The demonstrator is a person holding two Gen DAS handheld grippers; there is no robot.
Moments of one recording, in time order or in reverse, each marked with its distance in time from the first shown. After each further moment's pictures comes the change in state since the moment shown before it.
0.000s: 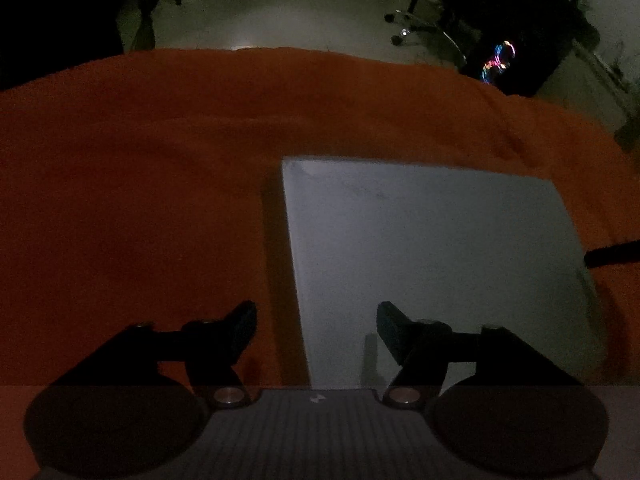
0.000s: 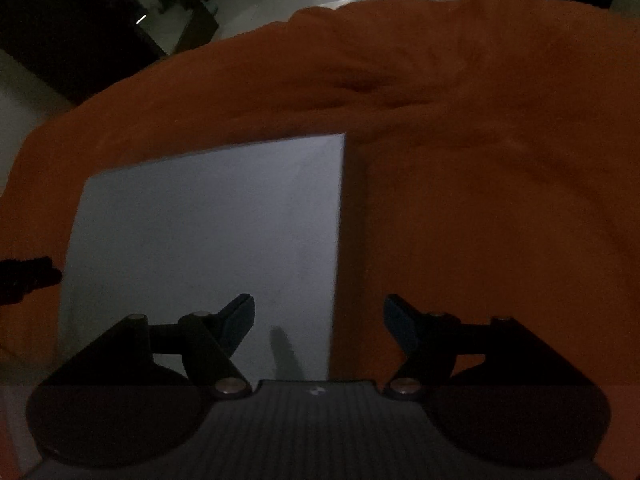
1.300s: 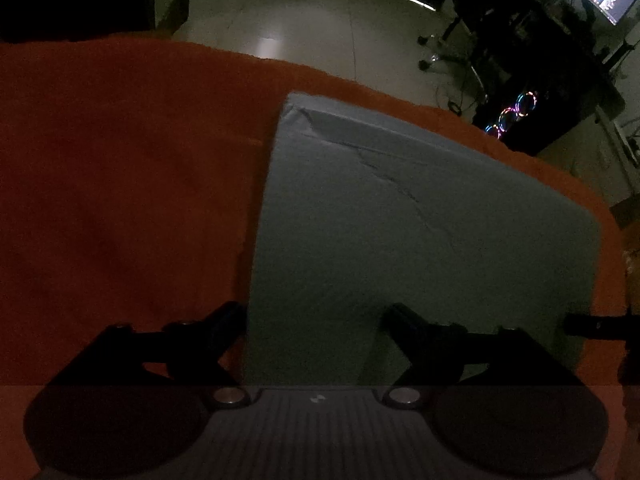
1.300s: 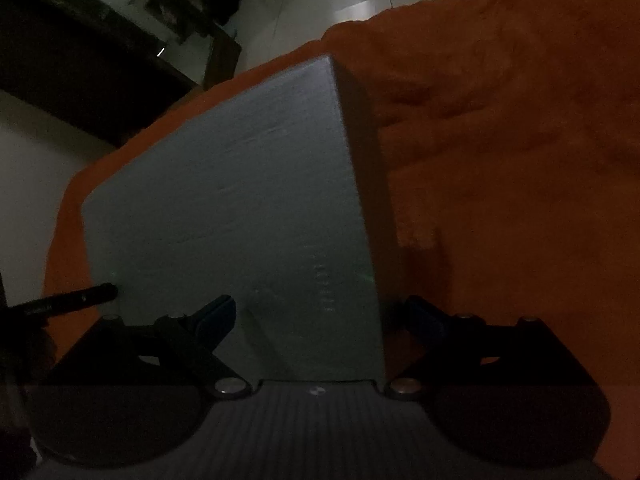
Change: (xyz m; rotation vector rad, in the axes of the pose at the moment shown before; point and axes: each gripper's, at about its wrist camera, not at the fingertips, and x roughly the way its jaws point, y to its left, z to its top) left arm -0.021 -0.014 0.033 -0.189 0.008 -0.023; right arm -0.011 0.026 -0.005 0.122 -0.021 0.164
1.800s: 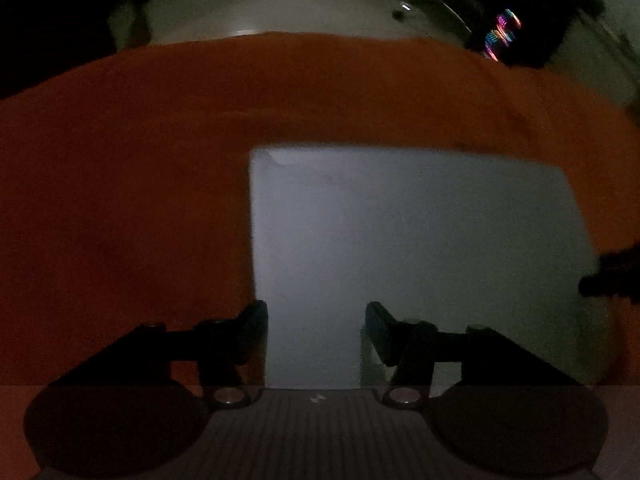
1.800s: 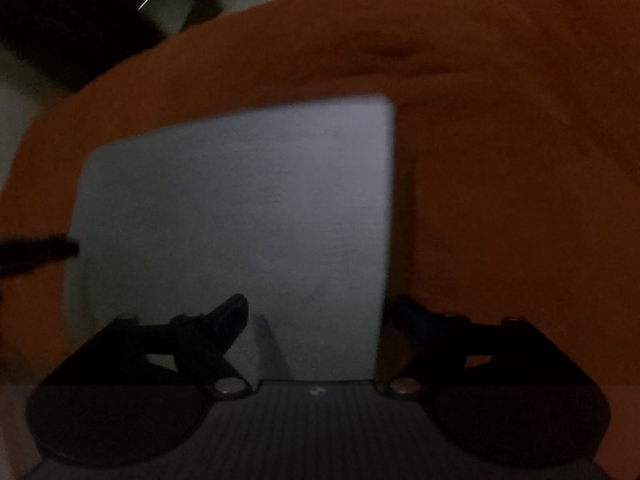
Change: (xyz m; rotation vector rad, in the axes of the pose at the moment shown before) left arm 0.035 -0.019 -0.027 0.293 0.061 0.119; right arm 0.041 0.017 -0.015 -0.189 0.081 -0.184
